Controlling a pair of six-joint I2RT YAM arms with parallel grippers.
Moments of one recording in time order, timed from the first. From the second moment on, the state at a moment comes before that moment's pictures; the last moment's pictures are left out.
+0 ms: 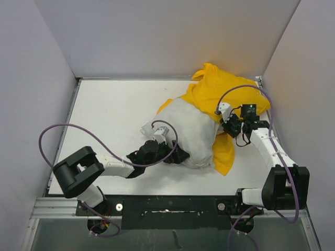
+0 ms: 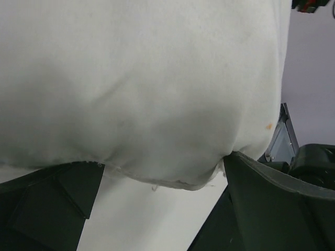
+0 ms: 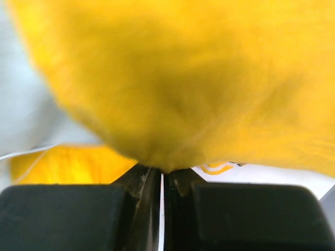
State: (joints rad) left arm -0.96 1.51 0.49 0.71 0.02 -0.85; right arm 0.02 1.32 0.90 -0.49 -0.32 -0.74
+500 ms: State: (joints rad) left arm -0.93 1.71 0.74 0.81 0.10 -0.64; right arm 0.11 1.42 1.36 -0.95 -0.81 -1.00
